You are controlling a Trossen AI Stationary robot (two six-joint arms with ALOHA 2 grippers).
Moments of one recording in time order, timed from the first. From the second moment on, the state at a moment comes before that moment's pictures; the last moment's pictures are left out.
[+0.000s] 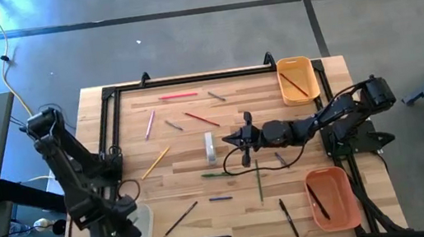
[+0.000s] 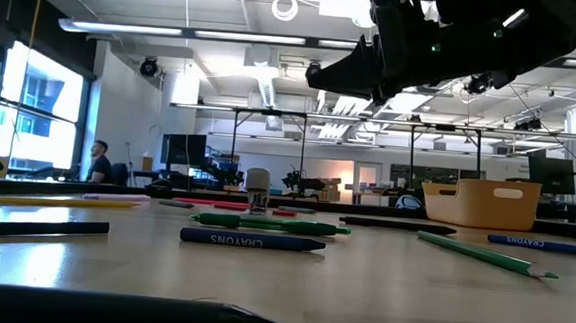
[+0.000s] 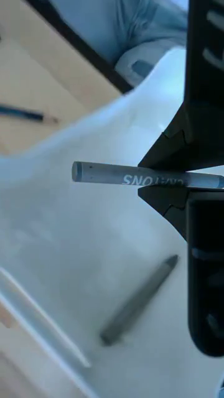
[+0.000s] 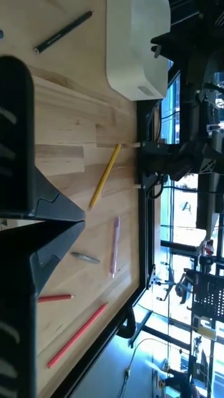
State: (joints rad) left arm -1.06 1.27 0.77 -0.76 -0.11 -1.95; right arm 0.10 1.58 0.62 0.78 0.28 -0.03
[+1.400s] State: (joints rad) left arm -1.05 1.45 0.93 -0.96 -0.10 -1.74; right arm 0.10 1.58 0.62 0.79 0.28 -0.05
